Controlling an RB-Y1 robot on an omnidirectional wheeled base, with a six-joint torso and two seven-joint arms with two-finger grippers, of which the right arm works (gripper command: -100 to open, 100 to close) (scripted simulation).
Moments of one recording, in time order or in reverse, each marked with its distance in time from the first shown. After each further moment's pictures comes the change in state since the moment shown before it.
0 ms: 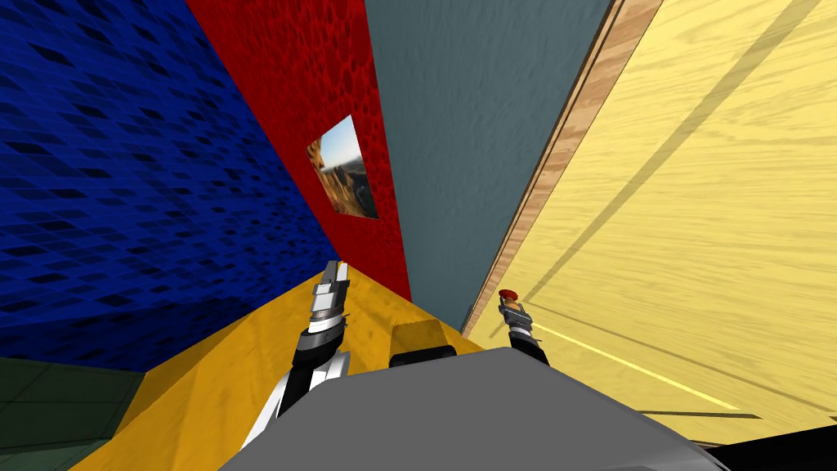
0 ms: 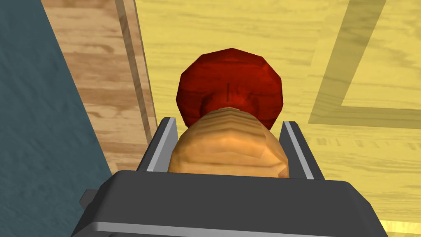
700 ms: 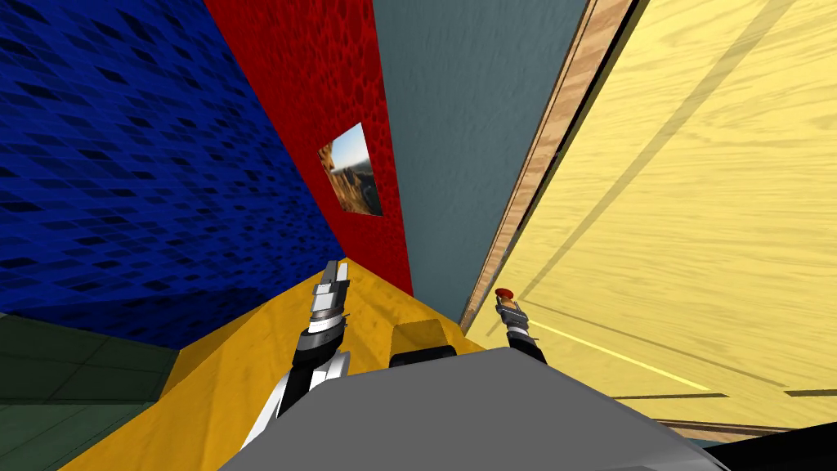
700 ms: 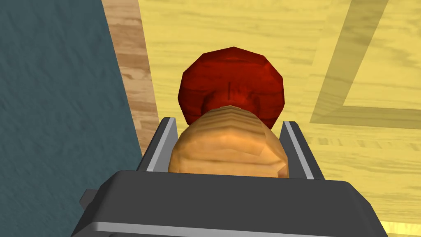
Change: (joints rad) arm 0.012 -0.011 0.041 -0.024 0.023 -0.001 -0.018
